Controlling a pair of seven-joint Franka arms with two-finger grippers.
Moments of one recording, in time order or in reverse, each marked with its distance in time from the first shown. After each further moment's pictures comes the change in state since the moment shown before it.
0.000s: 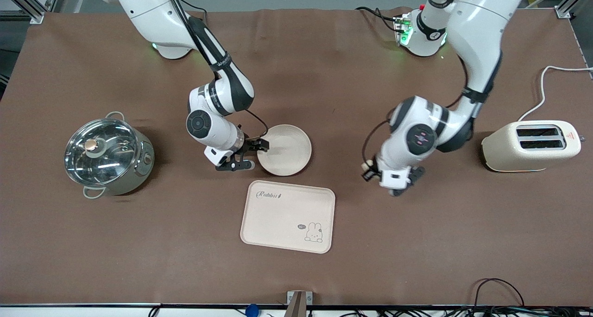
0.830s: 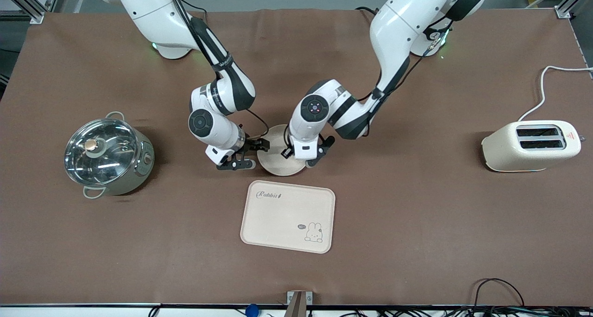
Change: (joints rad) left arm -0.339 0.257 -0.001 0.263 0.000 0.103 -0.460; right arm 0.007 0.007 0.000 -0.011 0.000 0.025 0.000
